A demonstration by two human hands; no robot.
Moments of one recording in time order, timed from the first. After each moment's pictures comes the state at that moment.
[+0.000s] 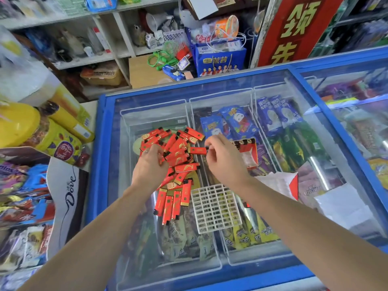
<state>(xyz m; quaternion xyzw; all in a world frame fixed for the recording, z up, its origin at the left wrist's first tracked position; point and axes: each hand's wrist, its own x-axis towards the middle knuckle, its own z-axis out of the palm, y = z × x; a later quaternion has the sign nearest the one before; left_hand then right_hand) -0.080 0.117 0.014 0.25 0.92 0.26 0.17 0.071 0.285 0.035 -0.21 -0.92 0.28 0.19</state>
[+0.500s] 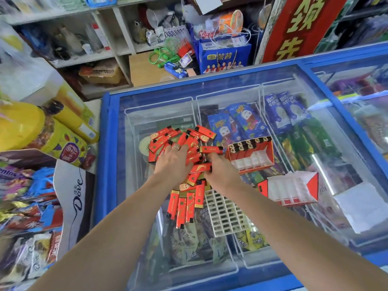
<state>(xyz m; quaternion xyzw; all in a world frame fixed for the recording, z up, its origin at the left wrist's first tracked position) -0.092 0.145 -0.001 0.41 0.89 0.04 0.17 0.036 0.245 -0.014 -0.34 -0.89 0.31 -0.05</state>
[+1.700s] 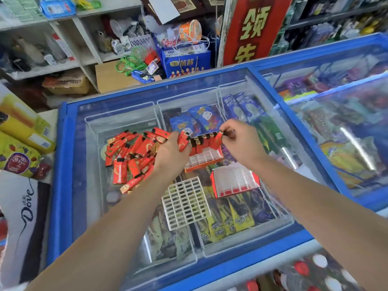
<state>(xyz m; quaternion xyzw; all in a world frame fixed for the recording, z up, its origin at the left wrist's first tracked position) 0.007 0.230 0.030 0.31 0.86 0.33 0.22 0.158 0.374 0.057 -0.34 -0.86 0.33 0.20</state>
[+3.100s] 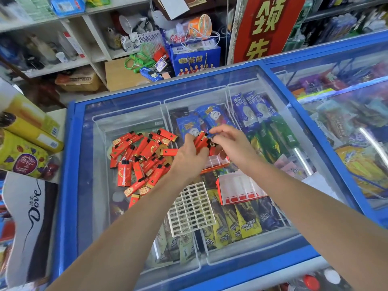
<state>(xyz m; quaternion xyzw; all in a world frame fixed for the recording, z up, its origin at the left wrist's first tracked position) 0.030 0.251 0.047 0.31 0.82 0.36 0.32 0.128 0.366 0.059 -0.37 -0.70 0.60 0.11</state>
